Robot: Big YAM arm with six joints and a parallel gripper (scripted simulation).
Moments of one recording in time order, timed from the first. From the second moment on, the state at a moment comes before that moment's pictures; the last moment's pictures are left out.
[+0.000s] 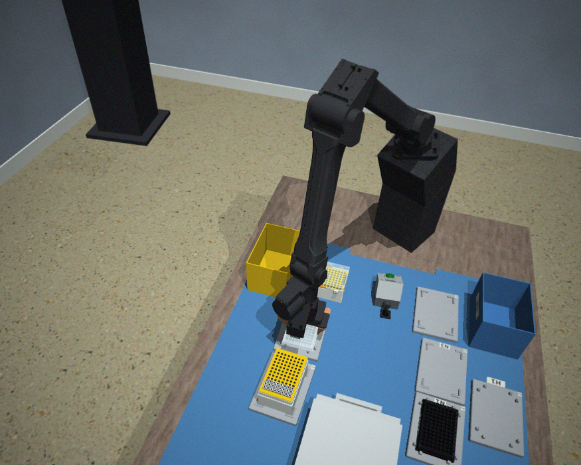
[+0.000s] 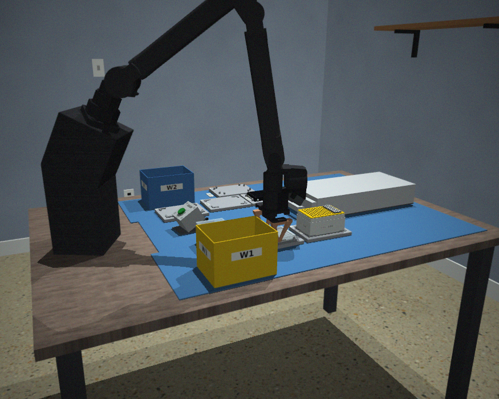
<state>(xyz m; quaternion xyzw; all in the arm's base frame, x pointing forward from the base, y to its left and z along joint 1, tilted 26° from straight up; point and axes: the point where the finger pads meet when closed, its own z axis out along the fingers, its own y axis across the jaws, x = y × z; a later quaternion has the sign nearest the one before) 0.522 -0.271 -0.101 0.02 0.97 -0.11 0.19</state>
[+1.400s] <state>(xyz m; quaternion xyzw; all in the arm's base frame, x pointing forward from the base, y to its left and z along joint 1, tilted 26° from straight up) 0.522 -0.271 -0.101 0.02 0.97 -0.11 0.19</state>
